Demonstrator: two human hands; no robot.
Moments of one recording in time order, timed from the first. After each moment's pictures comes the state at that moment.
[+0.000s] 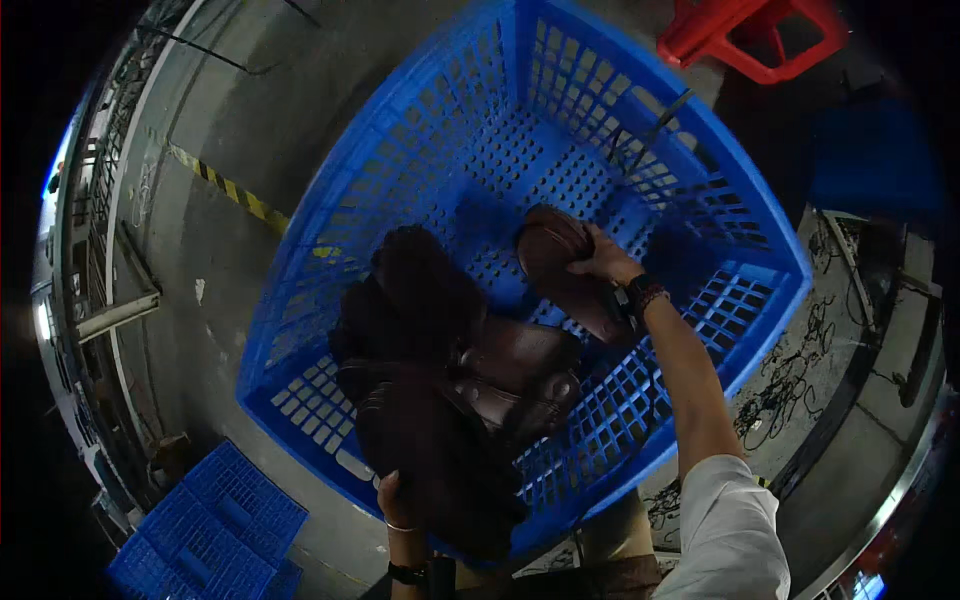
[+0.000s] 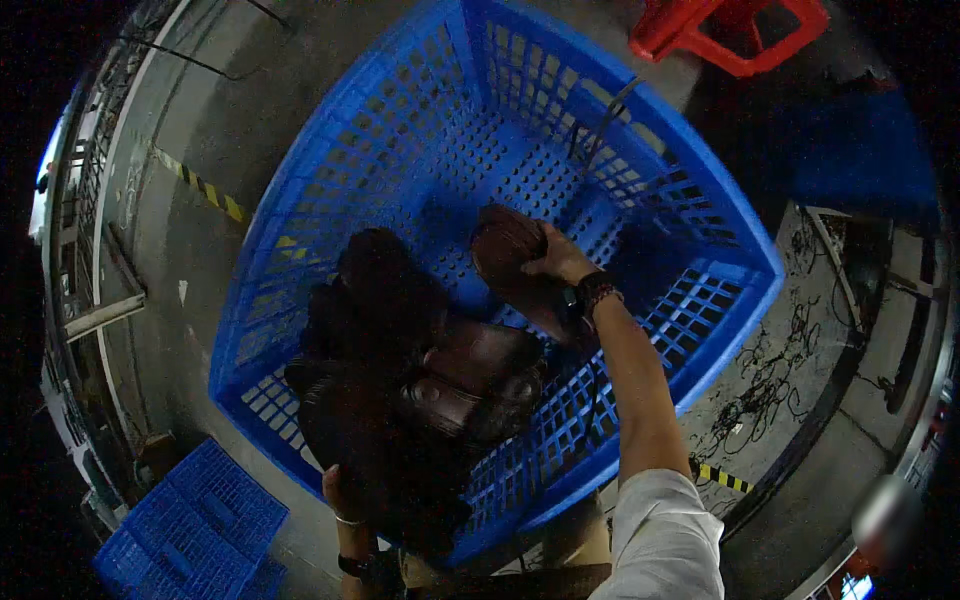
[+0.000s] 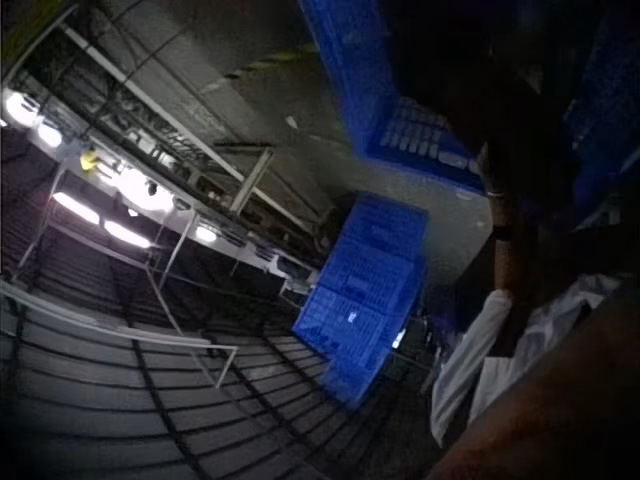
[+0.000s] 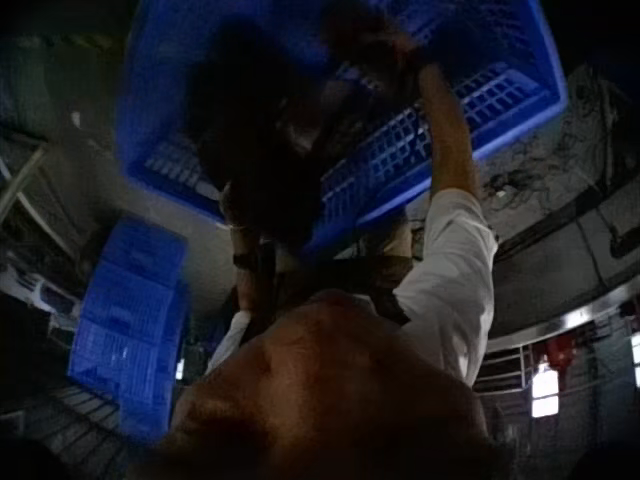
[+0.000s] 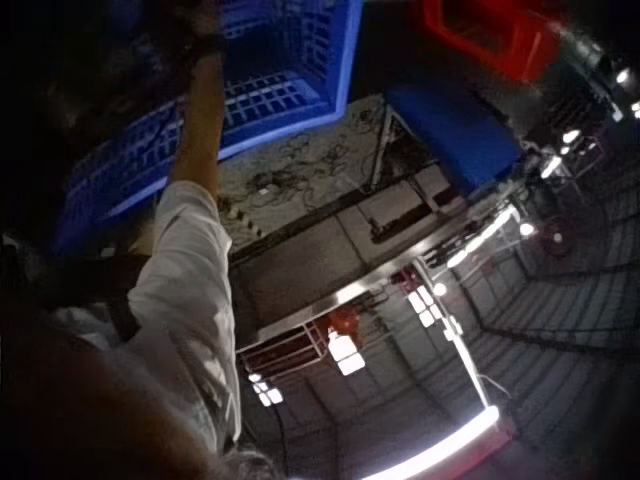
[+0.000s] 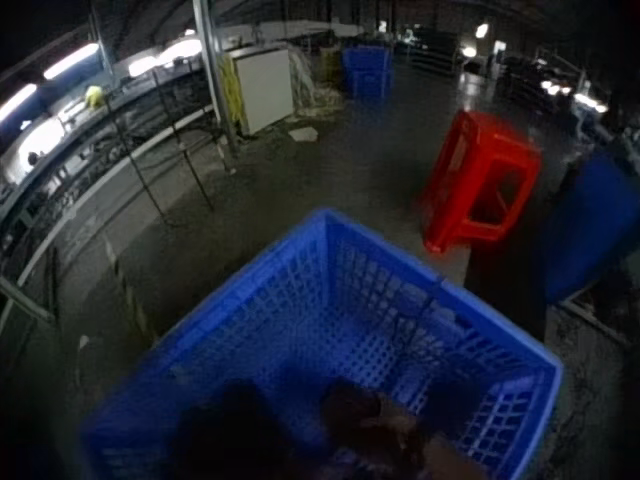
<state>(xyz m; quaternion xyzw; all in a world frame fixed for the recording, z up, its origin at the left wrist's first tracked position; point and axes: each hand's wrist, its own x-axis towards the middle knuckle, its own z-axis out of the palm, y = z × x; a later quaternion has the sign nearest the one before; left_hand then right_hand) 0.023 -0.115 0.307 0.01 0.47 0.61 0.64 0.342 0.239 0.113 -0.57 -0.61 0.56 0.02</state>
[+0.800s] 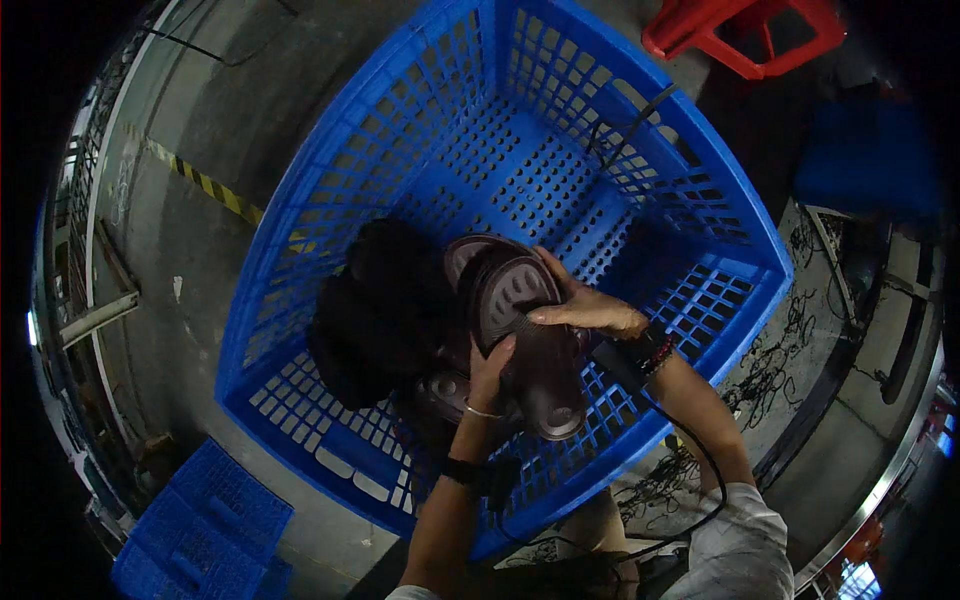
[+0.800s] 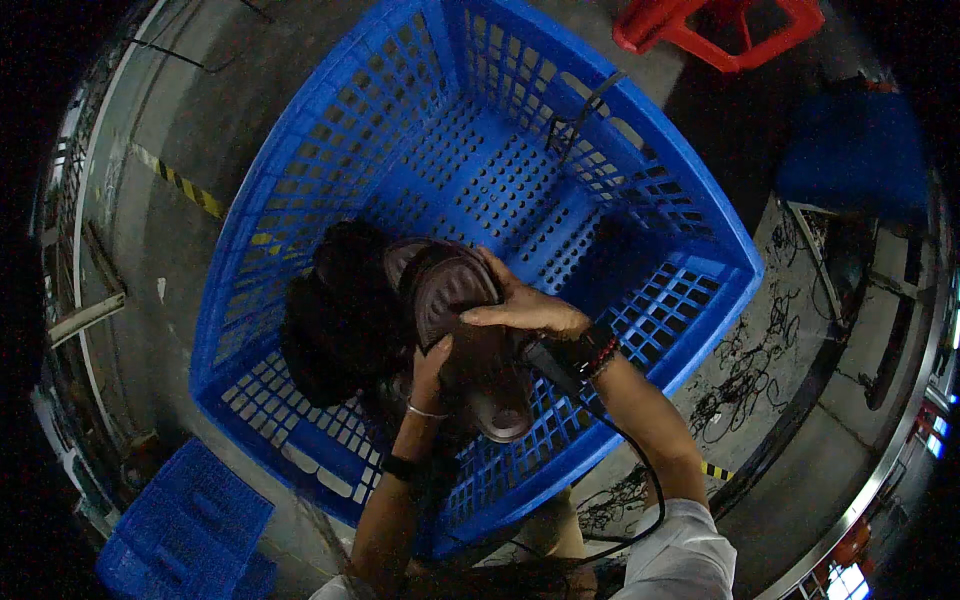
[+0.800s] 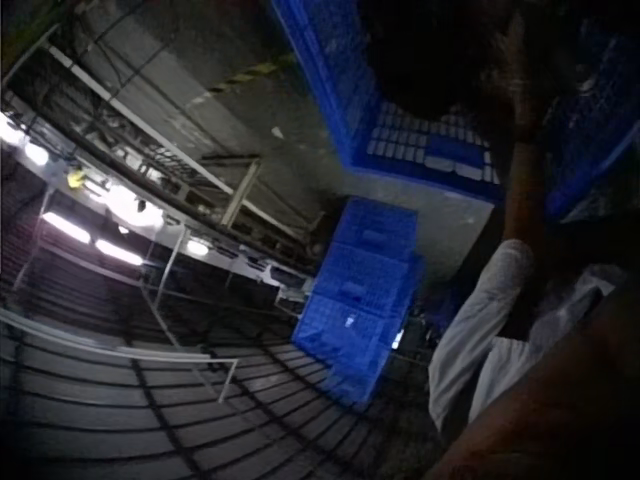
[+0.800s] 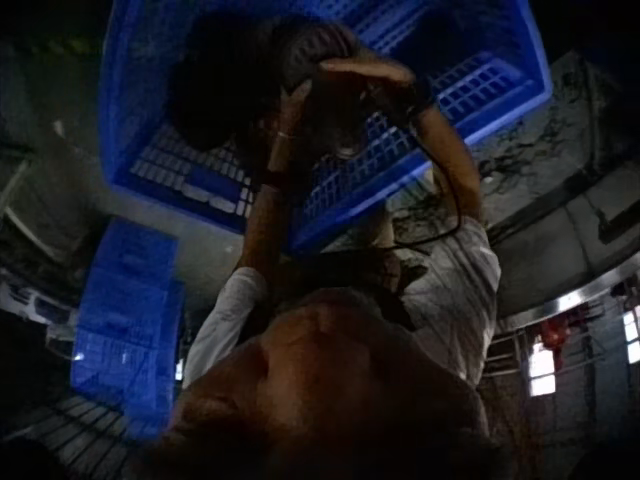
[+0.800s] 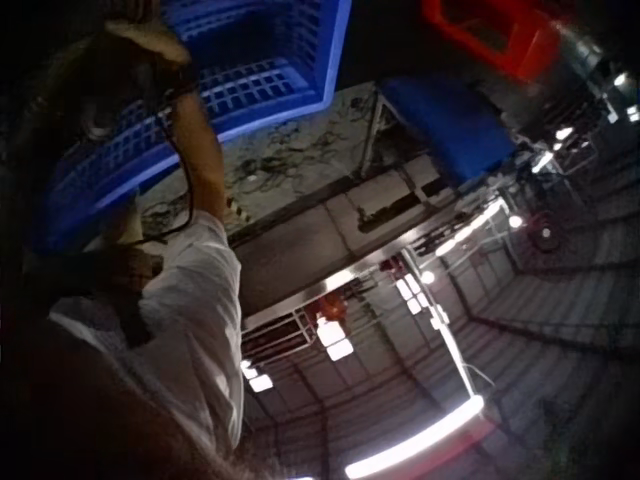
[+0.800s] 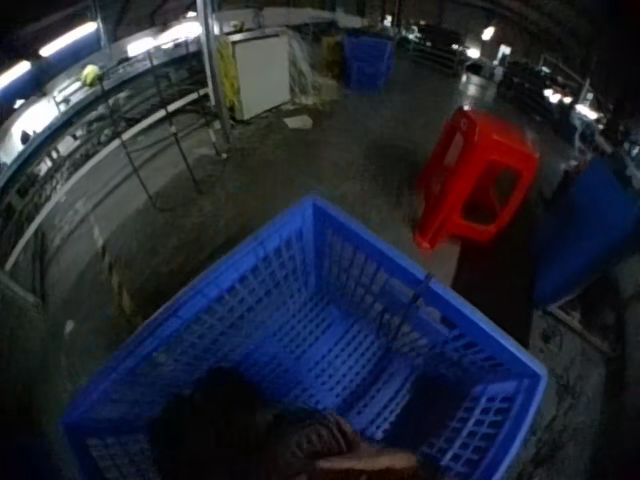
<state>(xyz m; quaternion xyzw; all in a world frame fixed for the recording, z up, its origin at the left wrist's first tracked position) 0.168 0.077 0.218 -0.04 0.52 0.49 0.70 0.323 0.204 0.228 -0.38 -0.52 0.76 0.08</state>
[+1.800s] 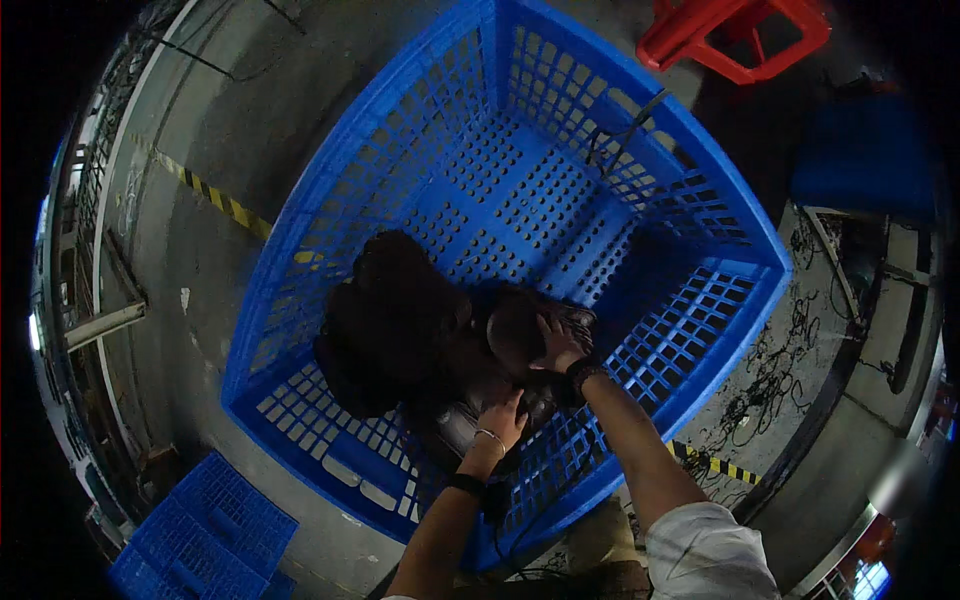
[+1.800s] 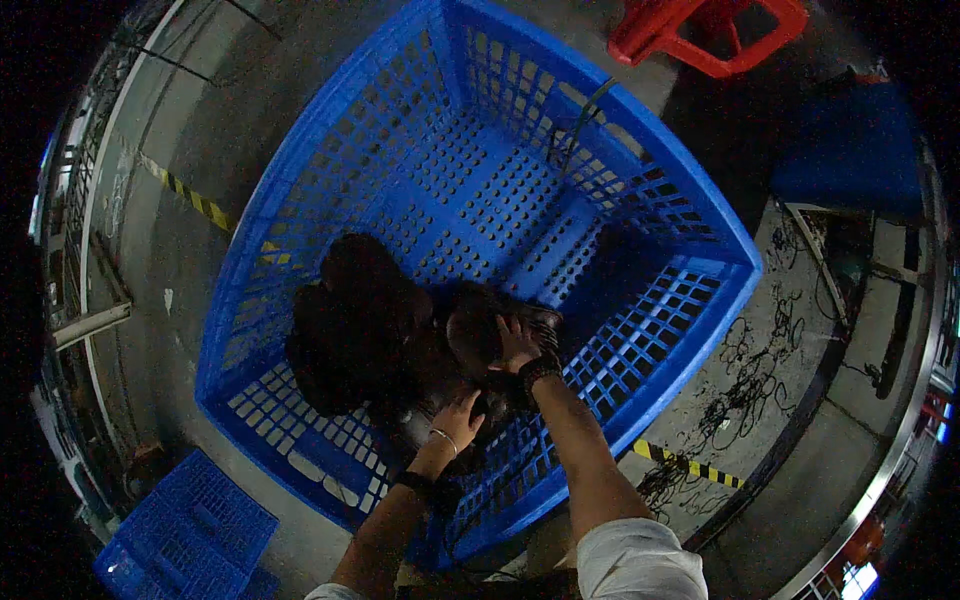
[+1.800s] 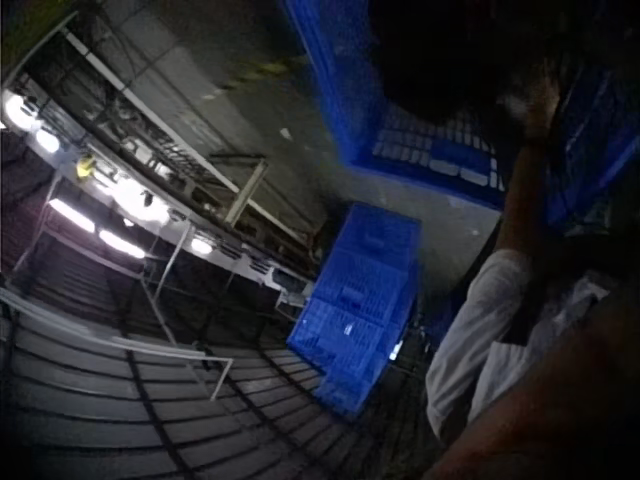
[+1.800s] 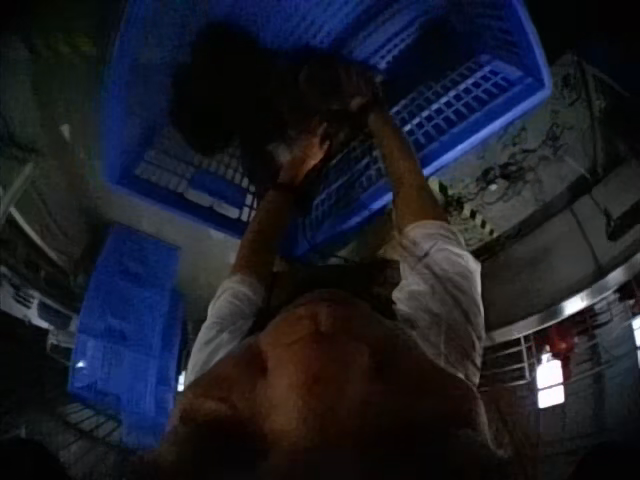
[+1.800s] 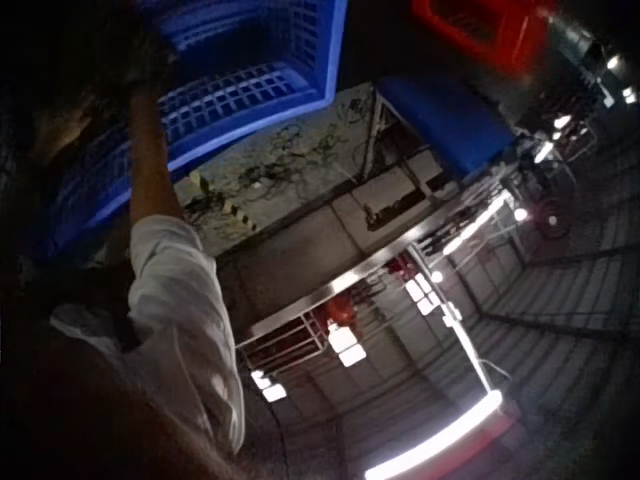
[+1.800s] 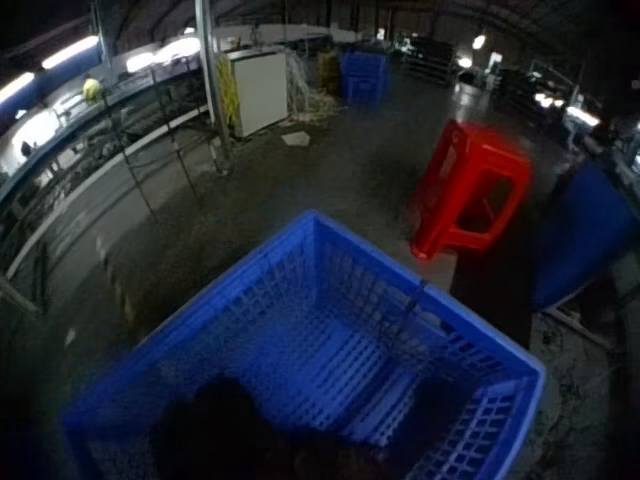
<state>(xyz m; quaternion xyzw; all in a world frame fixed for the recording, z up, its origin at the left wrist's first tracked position) 0.173 -0.024 0.175 0.59 0.63 -0.06 0.51 0.329 0.086 0.092 -0.55 -0.68 0.43 -0.21</state>
